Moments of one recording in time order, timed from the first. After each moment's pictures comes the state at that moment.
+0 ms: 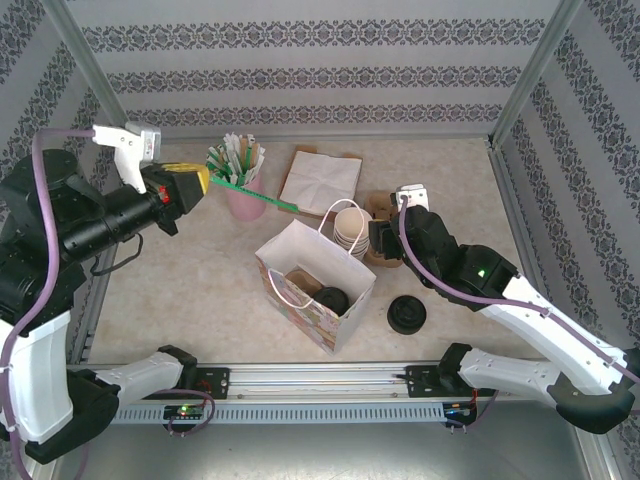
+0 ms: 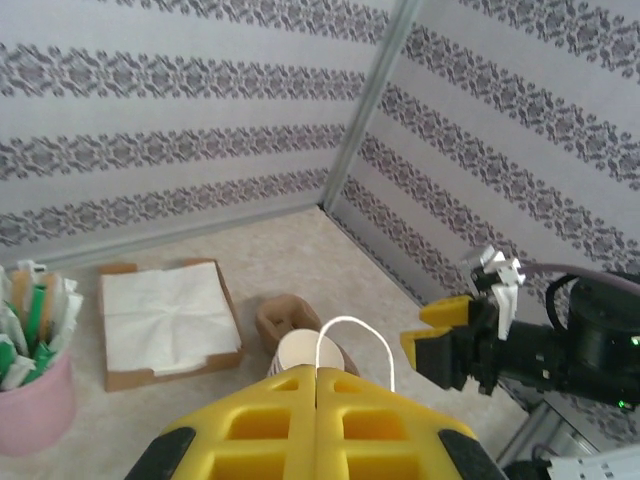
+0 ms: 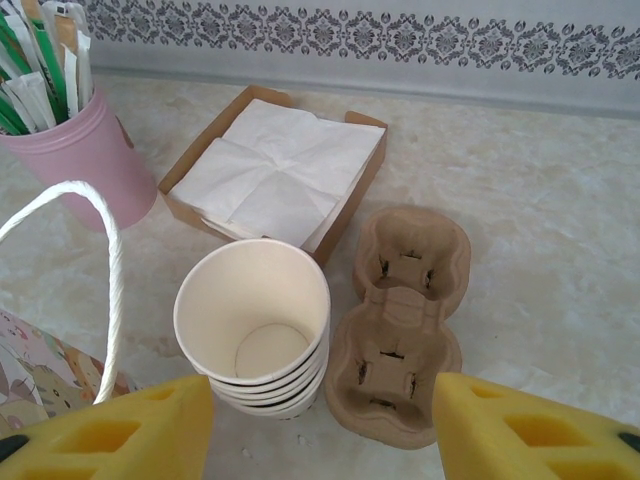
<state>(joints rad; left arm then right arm) -0.38 1.11 2.04 -1.16 0.34 -0.25 0.87 0.99 1.18 -0.84 0.52 0.44</state>
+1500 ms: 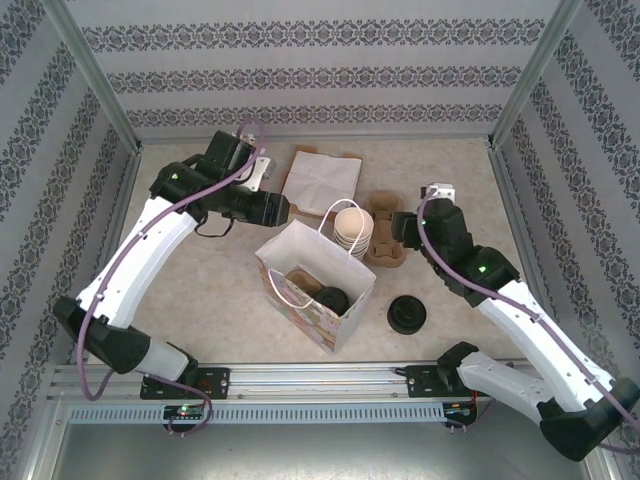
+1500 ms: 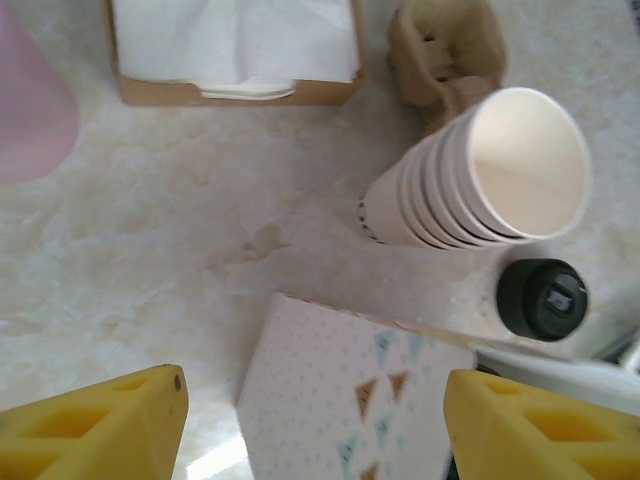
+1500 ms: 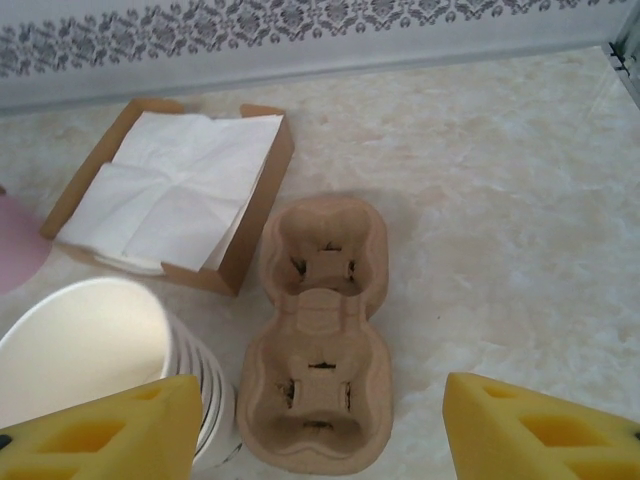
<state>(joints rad) -0.47 1.49 1.72 -1.22 0.18 -0.27 0.51 0.92 0.99 -0.67 0.35 0.44</state>
